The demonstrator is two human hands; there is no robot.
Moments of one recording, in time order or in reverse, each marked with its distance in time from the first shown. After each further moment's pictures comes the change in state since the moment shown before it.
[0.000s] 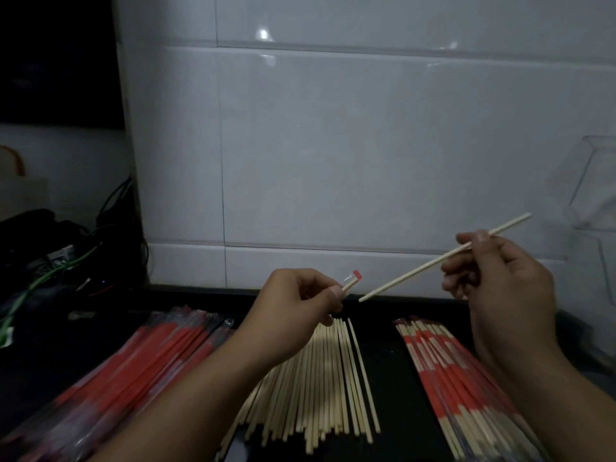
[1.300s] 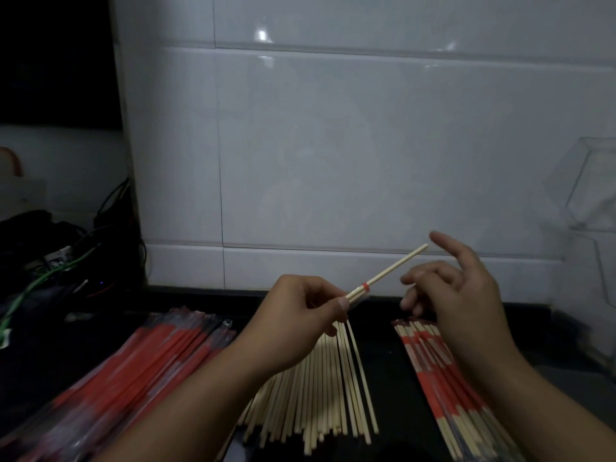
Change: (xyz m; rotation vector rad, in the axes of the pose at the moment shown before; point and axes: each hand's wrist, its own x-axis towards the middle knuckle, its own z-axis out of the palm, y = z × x) left_hand -0.004 0.002 0.004 0.070 -0.067 0.014; right_hand -0.018 0.003 0.013 -0.205 -0.224 0.098
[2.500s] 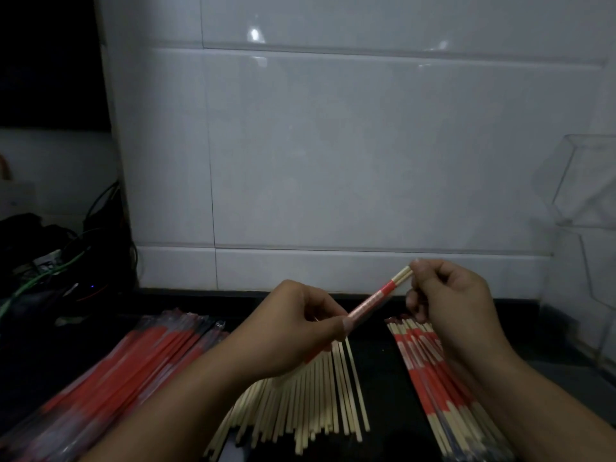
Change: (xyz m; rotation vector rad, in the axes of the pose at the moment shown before) left_hand -0.004 0.010 -0.003 0.117 -0.174 -0.038; right_hand 0.010 0.015 -0.005 0.061 0.068 0.162
